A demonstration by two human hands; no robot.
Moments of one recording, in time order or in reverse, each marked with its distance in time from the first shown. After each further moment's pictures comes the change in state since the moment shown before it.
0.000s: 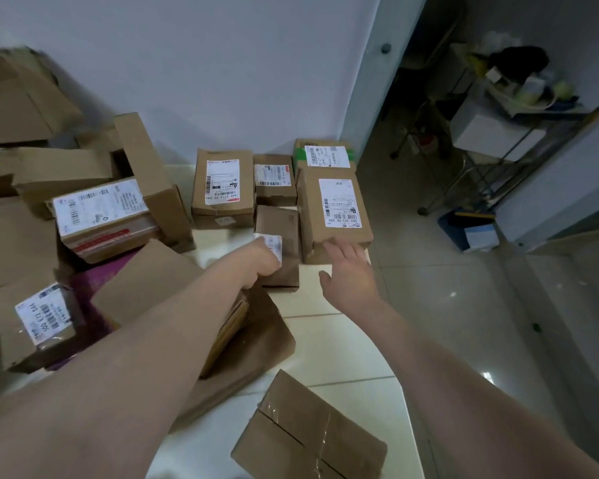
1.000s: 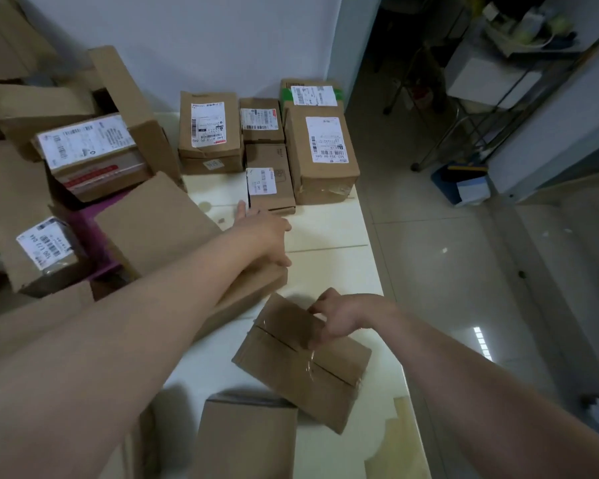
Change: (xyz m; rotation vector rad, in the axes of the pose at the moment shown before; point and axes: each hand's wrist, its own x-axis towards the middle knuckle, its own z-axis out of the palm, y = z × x) left_hand -0.069 -0.027 0.051 0.898 0.039 0.364; right_hand -0.121 0.020 0.029 -0.142 -1.021 0.010
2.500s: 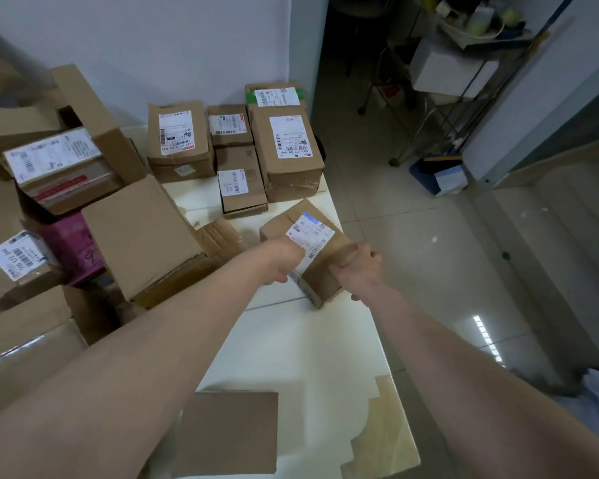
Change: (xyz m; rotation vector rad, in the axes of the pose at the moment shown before) left_hand -0.012 0.080 0.032 -0.962 -0.134 -0.216; right_hand -0.012 0.052 0.008 0.894 0.727 0.376
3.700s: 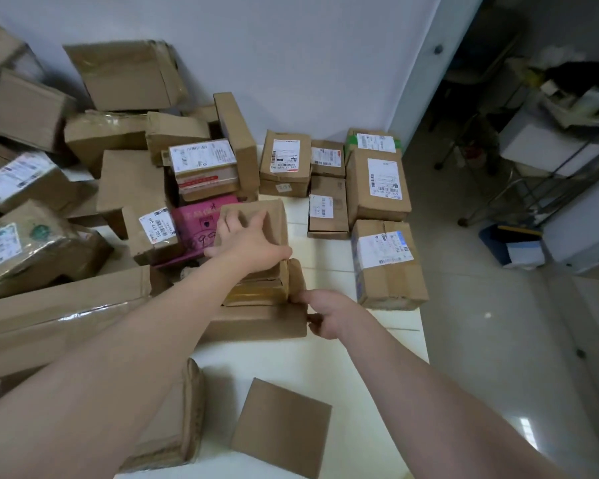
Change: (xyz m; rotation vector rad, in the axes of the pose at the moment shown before) left_hand -0.080 -0.096 -0.133 0.289 0.566 -0.024; right_hand -0.093 -0.101 0.100 0.418 -0.600 0.203
